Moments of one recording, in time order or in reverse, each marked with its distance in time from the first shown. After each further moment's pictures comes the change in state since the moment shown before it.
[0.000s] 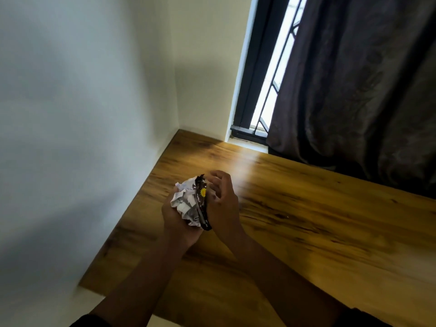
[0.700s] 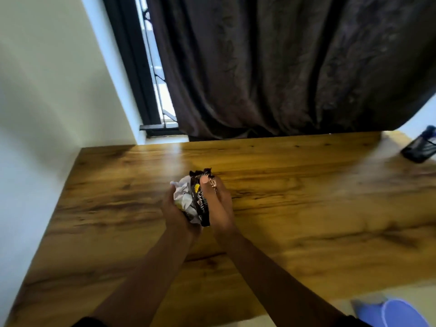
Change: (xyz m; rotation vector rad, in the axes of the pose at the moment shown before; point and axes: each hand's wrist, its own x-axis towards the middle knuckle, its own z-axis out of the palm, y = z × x) left_hand -0.003 -0.152 0.102 0.142 -0.099 -0.148; right_hand -0.056 0.008 -0.157 0.489 0.303 0.162
